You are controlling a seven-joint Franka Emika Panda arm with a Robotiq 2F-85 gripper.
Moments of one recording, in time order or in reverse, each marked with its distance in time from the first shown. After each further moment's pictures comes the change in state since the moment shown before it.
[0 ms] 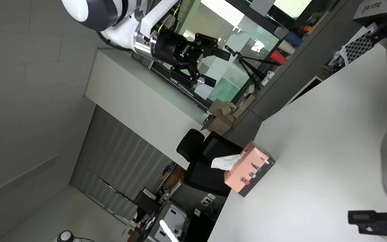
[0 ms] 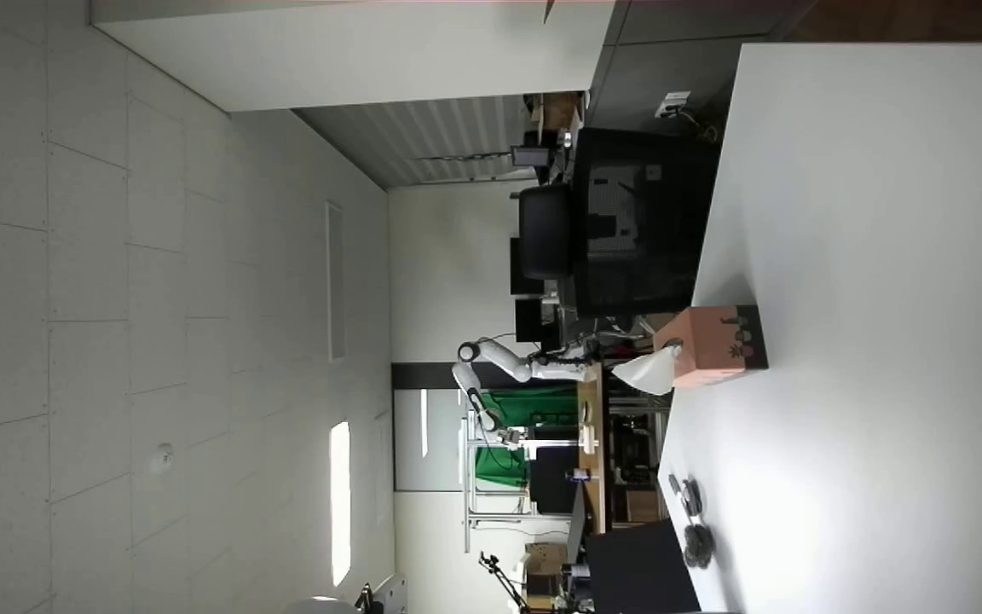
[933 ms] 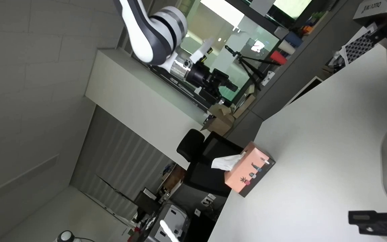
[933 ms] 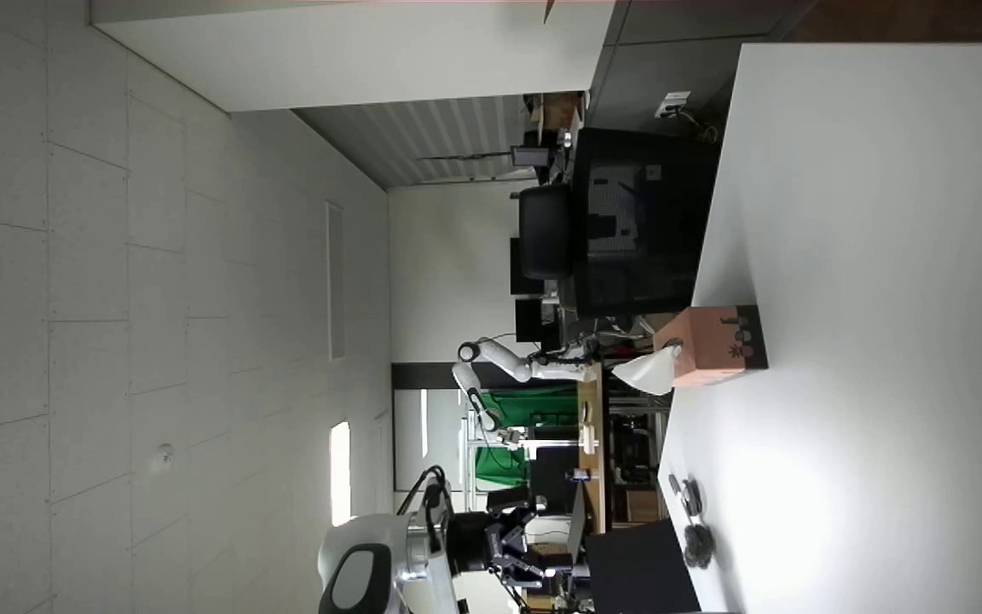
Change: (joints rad) arm -0.038 0.387 -0.193 0.072 -0.175 0.526 -0.417
